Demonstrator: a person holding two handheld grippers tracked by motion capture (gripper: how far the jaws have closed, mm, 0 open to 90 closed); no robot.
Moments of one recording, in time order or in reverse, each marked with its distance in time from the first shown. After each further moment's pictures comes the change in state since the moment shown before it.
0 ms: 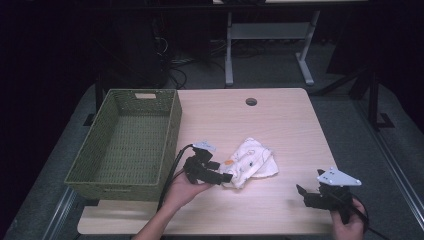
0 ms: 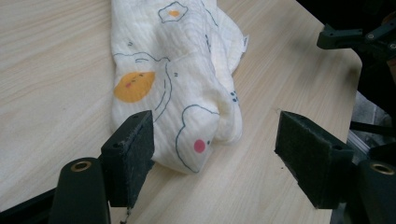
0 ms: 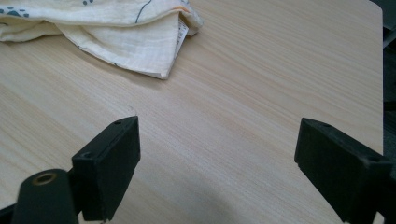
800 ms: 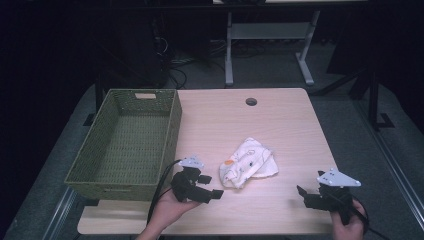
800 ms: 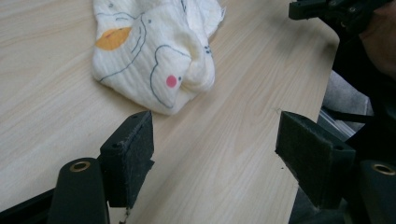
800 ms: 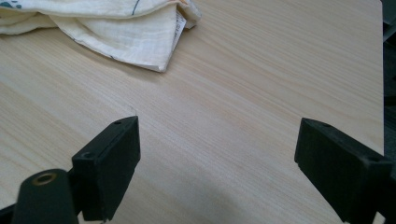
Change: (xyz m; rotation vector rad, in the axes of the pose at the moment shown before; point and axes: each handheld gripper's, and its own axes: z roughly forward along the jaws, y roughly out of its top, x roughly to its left) left arm -0.015 -0.044 -0.027 -0.016 -0.024 0.031; right arm 0.001 -0.004 0.001 0.014 -0.006 0.010
